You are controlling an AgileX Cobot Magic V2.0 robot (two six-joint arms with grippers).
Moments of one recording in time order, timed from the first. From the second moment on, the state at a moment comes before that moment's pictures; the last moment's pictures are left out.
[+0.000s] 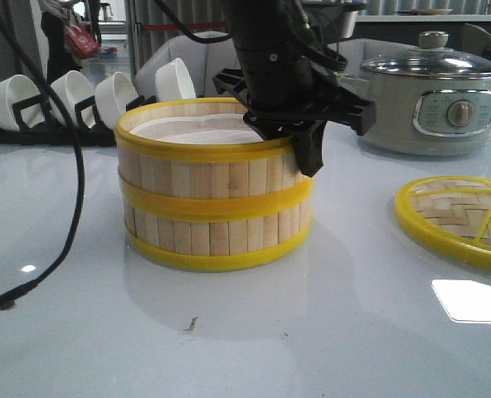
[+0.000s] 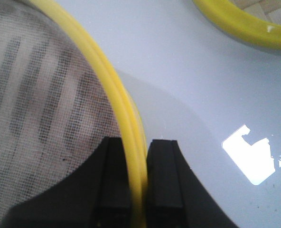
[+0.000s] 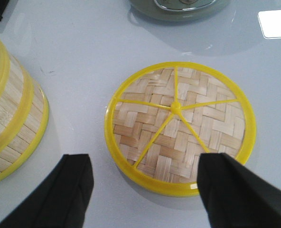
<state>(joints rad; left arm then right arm) -0.80 2.12 -1.86 0.04 0.89 -0.04 -0.02 0.96 -0.72 0.16 0.42 0.02</state>
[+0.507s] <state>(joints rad) -0.80 2.12 -1.93 0.08 0.92 -0.03 -0.02 0.96 -0.72 0.16 0.42 0.02</state>
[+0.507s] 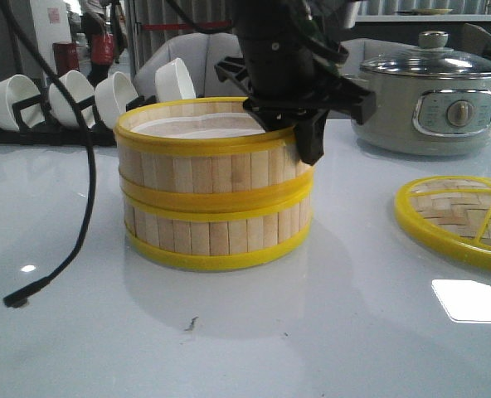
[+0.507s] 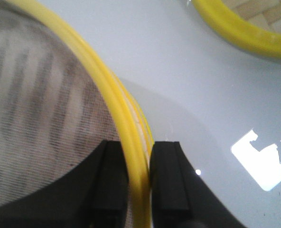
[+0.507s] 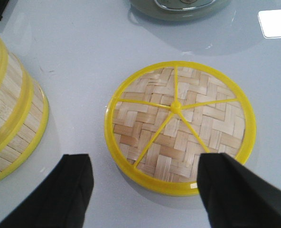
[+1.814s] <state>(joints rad) -0.55 1.63 -2.03 0.32 1.03 -0.16 -0.02 0.96 -0.72 0.16 0.42 0.02</state>
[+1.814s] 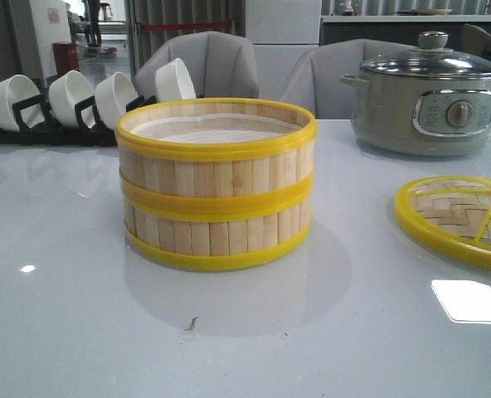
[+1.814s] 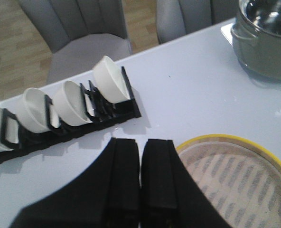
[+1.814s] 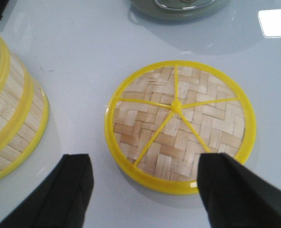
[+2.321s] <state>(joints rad) -0.41 0.96 -1.28 0.31 0.78 -0.22 -0.02 0.96 -0.72 0.18 0.42 0.02</state>
